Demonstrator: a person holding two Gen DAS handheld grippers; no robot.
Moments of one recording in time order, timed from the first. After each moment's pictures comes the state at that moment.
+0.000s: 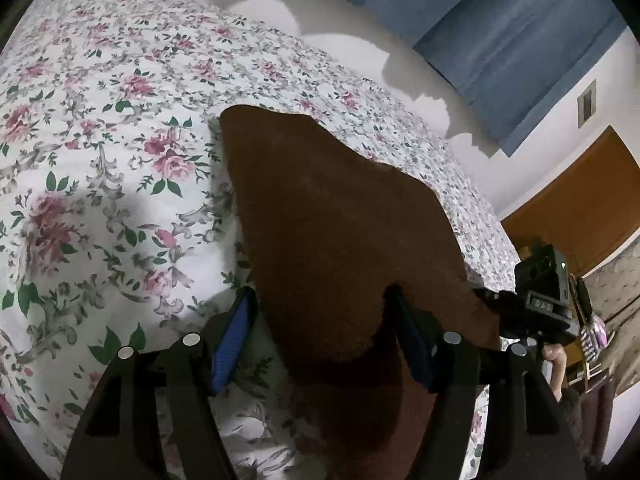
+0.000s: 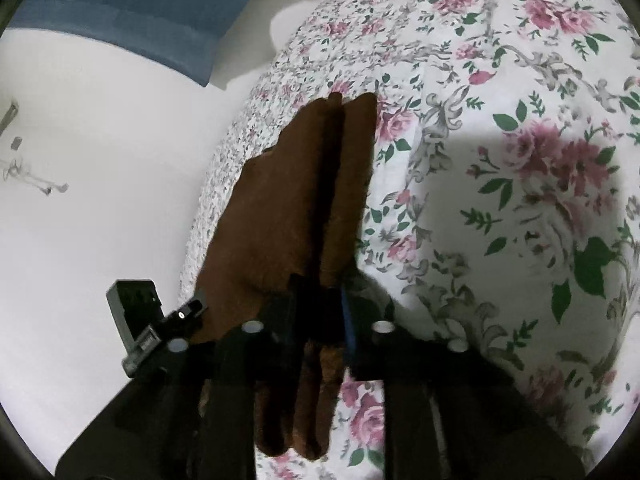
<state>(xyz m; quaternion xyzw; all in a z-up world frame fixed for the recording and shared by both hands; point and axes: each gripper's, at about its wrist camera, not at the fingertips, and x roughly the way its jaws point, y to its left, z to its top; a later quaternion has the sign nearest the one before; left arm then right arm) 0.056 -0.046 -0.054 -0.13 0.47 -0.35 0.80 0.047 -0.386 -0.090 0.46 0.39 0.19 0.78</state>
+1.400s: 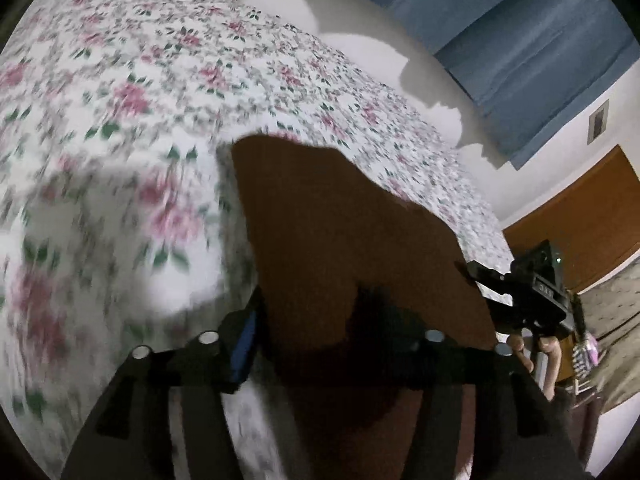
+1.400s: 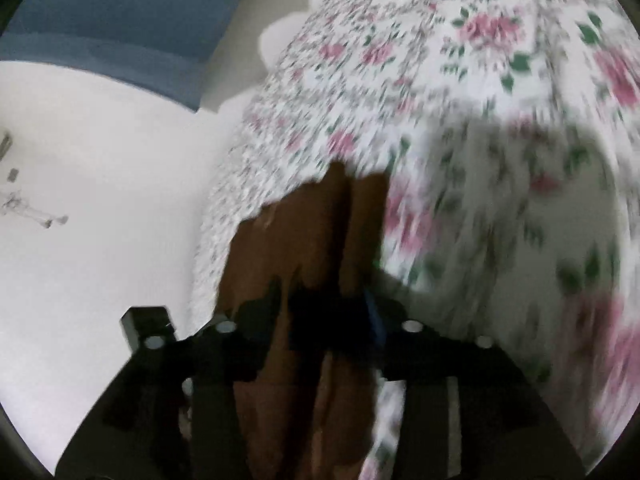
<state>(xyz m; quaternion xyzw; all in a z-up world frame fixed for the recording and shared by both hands) 0.107 -0.046 -0.055 -0.15 0.49 -0.34 0.79 0.094 -0.408 -0.087 0.48 0.38 0.20 0.77</state>
